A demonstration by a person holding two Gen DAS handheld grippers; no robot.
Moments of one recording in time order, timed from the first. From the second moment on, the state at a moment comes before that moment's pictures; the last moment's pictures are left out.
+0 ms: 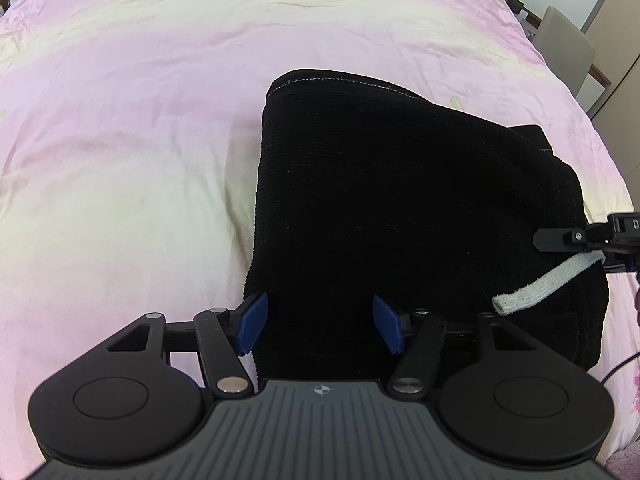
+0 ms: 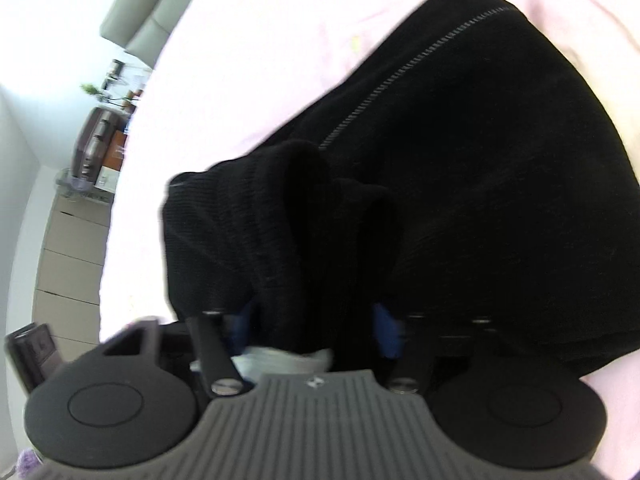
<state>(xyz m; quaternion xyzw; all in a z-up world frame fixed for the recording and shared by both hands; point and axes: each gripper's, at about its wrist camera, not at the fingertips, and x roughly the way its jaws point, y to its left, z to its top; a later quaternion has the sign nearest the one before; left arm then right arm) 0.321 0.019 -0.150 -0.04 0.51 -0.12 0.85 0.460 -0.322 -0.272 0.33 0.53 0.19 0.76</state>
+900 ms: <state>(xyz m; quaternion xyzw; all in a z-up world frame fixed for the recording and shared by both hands) 0.353 -0.033 -0.082 -0.04 0.43 -0.15 0.89 0.518 -0.342 -0.106 0.20 0.49 0.11 0.84</state>
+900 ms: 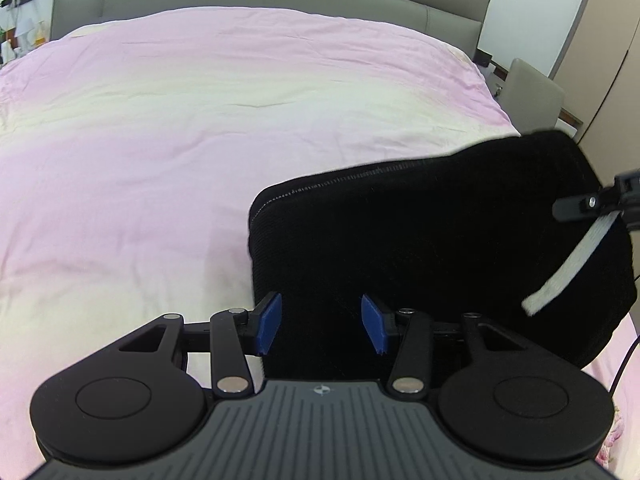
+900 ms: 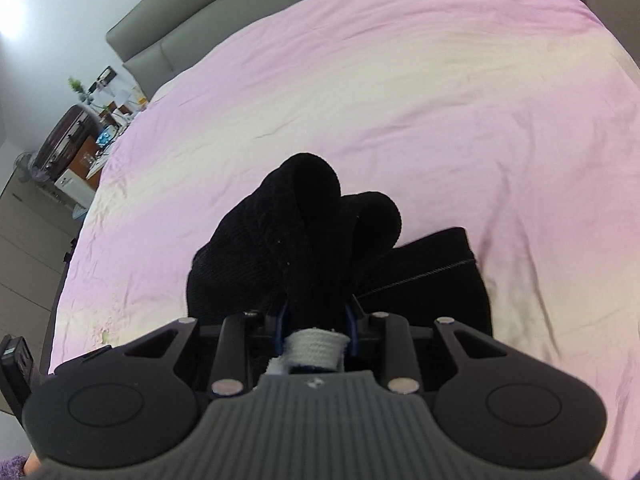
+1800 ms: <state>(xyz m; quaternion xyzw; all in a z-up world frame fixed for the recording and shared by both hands) 0.404 -0.056 -0.102 0.02 0.43 -0.13 0.89 0.507 -0.408 -0.173 0.09 0.48 0.09 0.87</state>
